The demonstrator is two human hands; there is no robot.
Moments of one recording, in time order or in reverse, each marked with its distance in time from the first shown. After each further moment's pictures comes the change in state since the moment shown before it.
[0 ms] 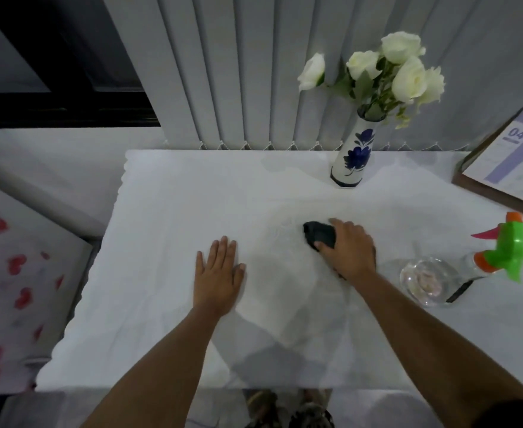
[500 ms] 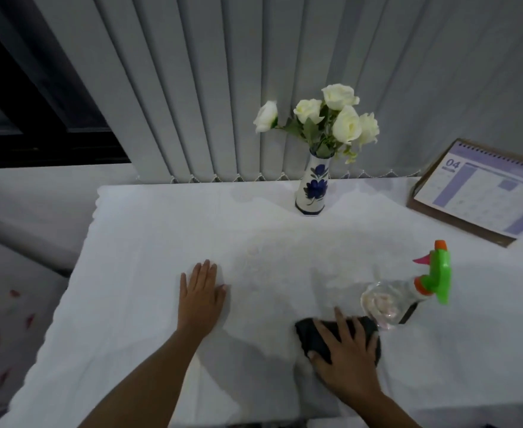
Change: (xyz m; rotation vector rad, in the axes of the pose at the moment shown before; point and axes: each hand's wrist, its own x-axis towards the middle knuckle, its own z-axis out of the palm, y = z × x) left_hand 0.021 0.040 -0.018 -0.037 0.034 0.020; right_hand -0.144 0.041 -0.014 -0.075 -0.325 0.111
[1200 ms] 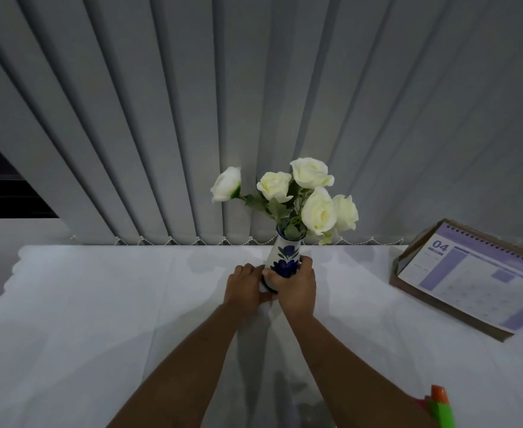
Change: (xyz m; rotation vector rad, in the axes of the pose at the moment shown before) left_hand 0.239 0.165 0.021 -0.228 -0.099 0.177; right_hand 0.275 -0.041 -0.136 0.980 0.422 0.187
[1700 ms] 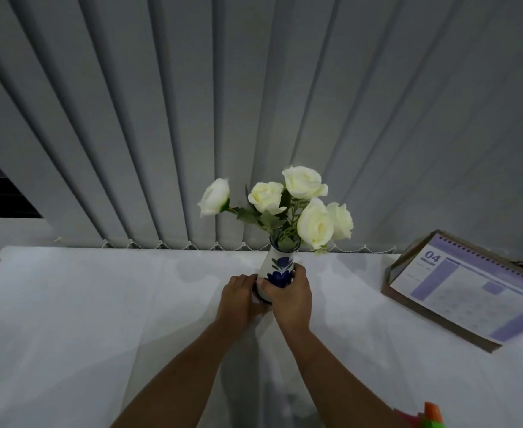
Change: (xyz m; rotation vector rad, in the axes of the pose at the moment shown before) left_hand -0.006 0.006 0.015 -0.165 0.123 -0.028; right_hand 0.000 0.007 -0.002 -0.012 0.017 -0.043
